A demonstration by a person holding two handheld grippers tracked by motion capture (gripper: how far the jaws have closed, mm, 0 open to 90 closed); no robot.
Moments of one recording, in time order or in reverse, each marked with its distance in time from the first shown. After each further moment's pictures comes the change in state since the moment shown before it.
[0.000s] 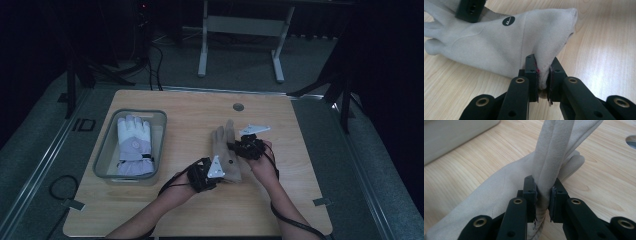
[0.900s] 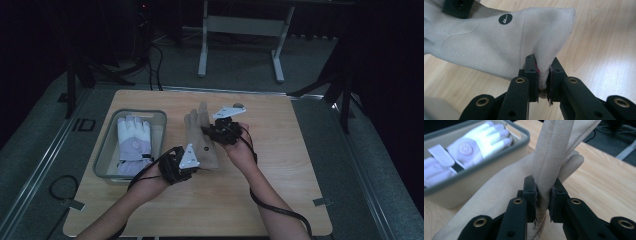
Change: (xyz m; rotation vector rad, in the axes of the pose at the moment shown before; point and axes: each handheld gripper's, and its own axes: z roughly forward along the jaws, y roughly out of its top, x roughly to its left) left arm 0.028 -0.014 -0.081 0.031 0.102 -0.023; right arm 0.057 0.086 0.009 -0.083 0.053 -0.096
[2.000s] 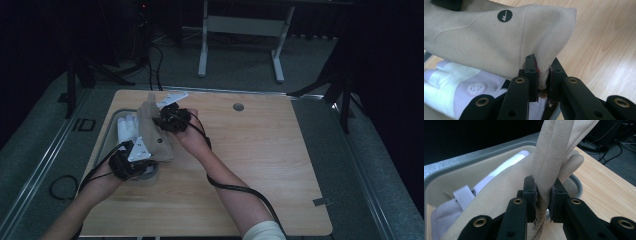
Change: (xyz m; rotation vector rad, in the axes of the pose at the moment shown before) left arm 0.048 -0.079 -0.064 0.078 0.135 -0.127; right arm 0.073 0.083 0.091 -0.001 0.116 -0.111
